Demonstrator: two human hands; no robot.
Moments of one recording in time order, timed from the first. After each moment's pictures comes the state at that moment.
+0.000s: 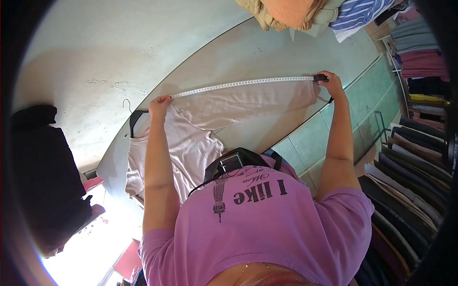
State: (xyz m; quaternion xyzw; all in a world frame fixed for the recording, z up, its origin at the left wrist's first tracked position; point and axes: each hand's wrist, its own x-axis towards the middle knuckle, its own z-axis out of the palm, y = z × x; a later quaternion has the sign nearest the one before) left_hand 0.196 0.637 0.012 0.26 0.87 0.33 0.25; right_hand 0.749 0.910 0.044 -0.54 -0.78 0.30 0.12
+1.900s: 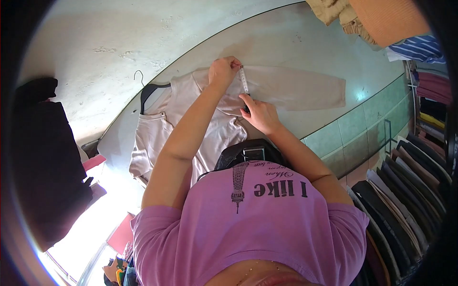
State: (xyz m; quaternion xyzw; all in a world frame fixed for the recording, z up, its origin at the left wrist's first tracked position) left_hand 0.290 0.718 0.016 0.48 0.80 0.24 0.28; right_hand 0.479 0.681 0.033 -0.31 -0.90 0.28 0.14
